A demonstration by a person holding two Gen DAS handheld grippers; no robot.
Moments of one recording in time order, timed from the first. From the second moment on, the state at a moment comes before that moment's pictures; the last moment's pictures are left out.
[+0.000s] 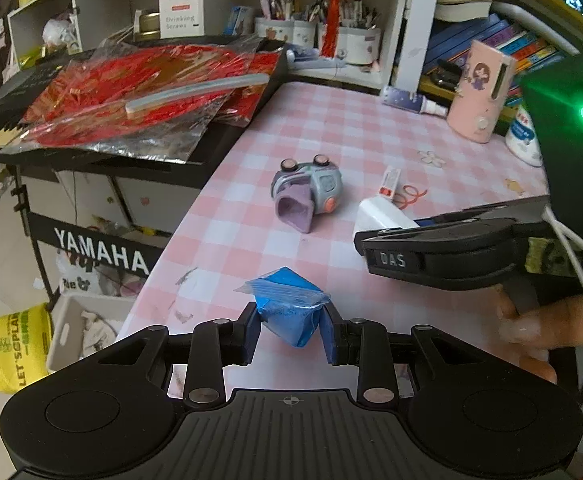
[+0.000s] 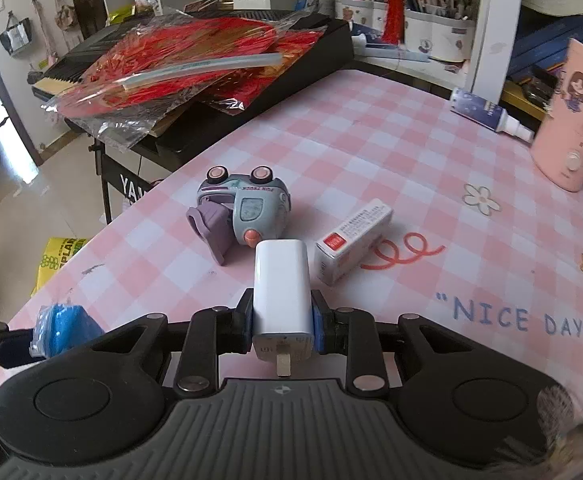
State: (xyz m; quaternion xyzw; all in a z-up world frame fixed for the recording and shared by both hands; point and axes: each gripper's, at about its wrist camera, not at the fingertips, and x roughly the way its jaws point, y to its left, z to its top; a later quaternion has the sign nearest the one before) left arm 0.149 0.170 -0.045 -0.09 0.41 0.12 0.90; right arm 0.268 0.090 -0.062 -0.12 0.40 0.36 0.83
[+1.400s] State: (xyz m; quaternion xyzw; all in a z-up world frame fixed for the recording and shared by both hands) left arm -0.003 0.136 -0.015 -0.07 0.36 0.01 0.93; right arm 0.069 -0.020 -0.013 -0.02 0.42 0.21 0.88
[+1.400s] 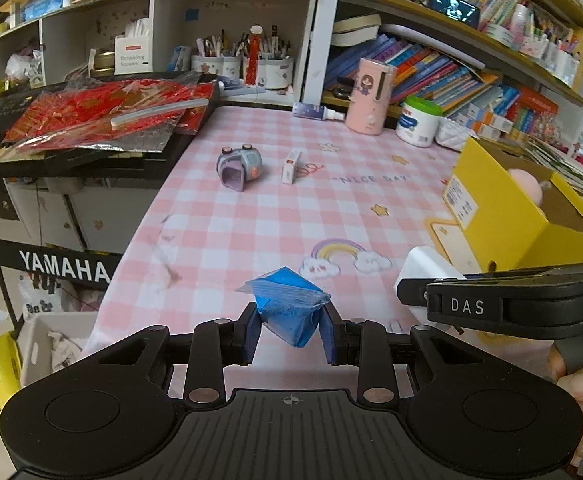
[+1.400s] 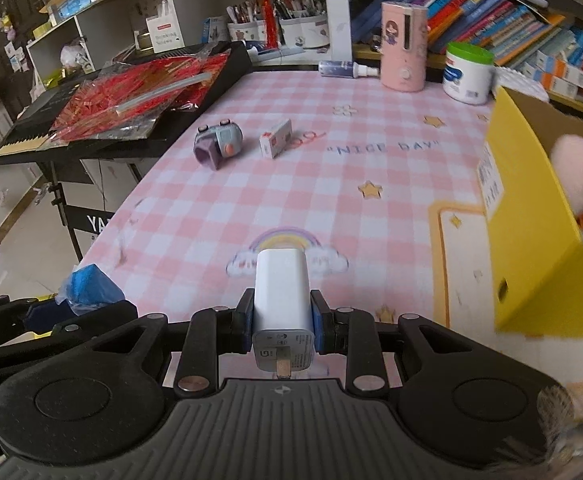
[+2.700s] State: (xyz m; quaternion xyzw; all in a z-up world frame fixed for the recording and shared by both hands) left arm -0.052 -0.007 -0.023 0.04 0.38 -0.23 0.90; right arm -0.067 -0.184 -0.030 0.11 0.43 -0.01 0.90
